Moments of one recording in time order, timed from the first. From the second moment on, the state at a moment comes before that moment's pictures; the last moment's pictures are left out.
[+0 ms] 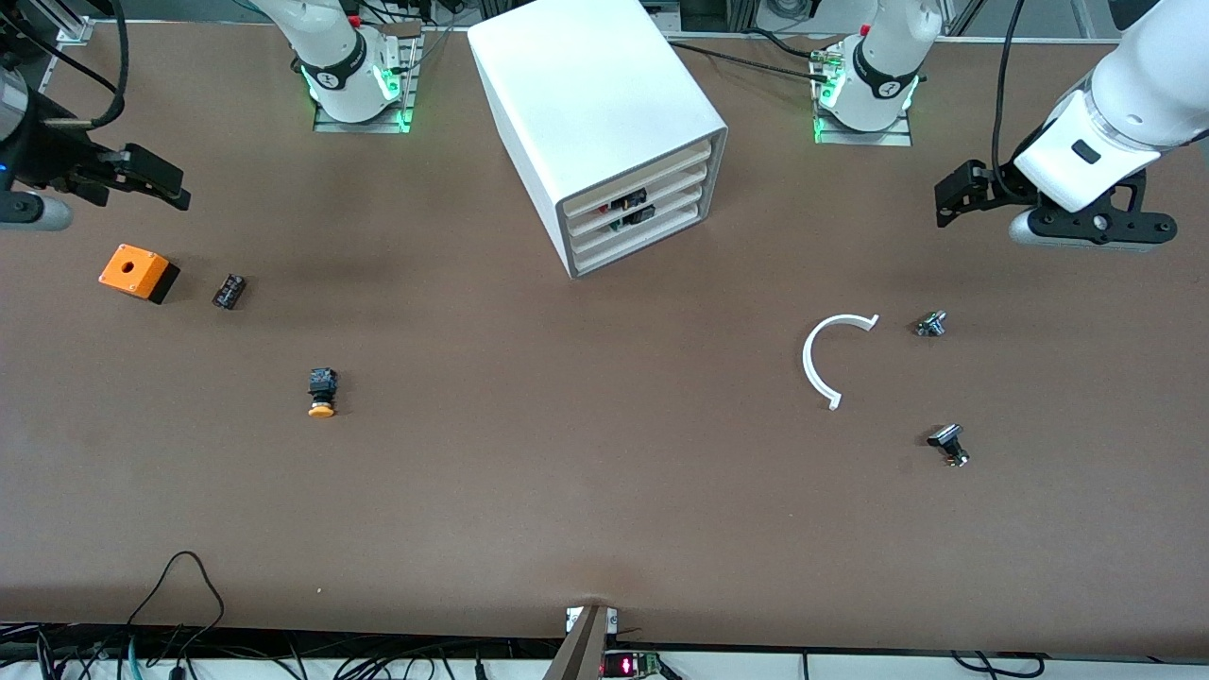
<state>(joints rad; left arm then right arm) -0.07 -0.03 -0.09 -1.66 -0.06 1.54 -0.12 -0.03 0.00 0.08 -1.59 0.01 1.46 0.08</state>
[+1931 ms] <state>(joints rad) -0.15 0.39 -0.22 -2.00 -1.01 1.71 0.93 0.26 0.34 0.09 -1.49 0.04 1.73 0.71</state>
